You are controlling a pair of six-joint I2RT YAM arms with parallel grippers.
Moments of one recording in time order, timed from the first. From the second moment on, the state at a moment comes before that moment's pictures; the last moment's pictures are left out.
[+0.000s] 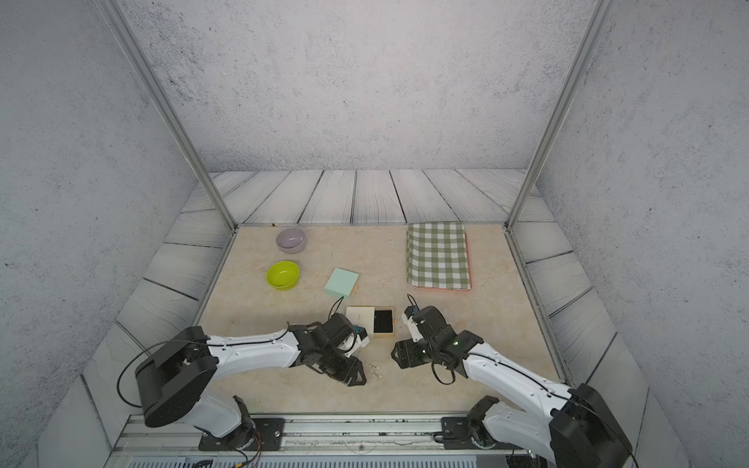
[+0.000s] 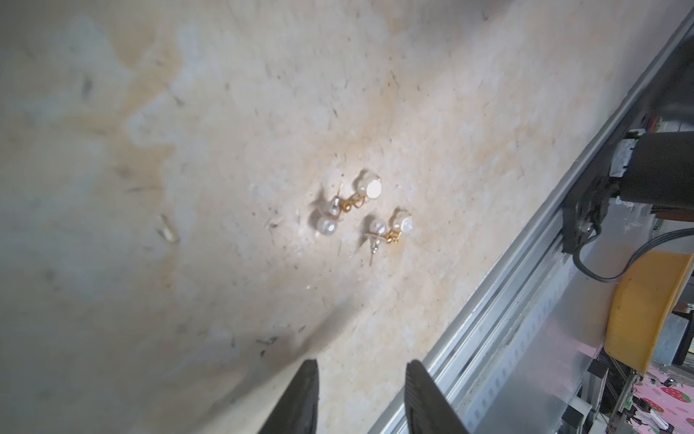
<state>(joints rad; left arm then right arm) -0.96 1.55 0.72 -0.34 0.48 -0.51 0.67 1.07 0.54 -0.45 -0.25 0.41</state>
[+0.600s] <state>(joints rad) -0.96 1.67 0.76 -0.17 0.49 -0.56 0.64 1.07 0.53 -0.38 -0.33 0.41</state>
